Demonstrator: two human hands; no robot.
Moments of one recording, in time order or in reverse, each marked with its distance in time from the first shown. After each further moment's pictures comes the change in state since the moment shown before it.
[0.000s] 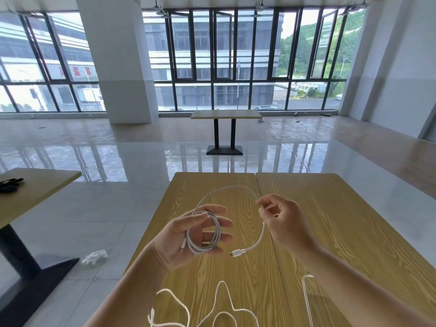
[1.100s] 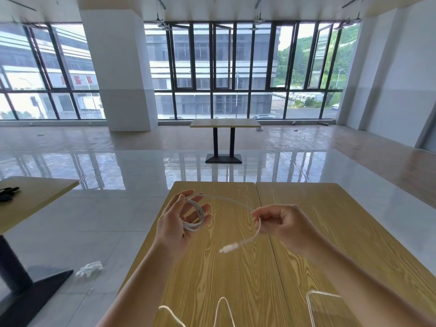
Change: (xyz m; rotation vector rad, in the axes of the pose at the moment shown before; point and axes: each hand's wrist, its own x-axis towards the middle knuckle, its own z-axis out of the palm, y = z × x) left_hand 0.029 0.016 -0.013 -0.162 0.674 0.370; right_hand 0.018 -0.017 -0.018 0.181 -0.328 0.126
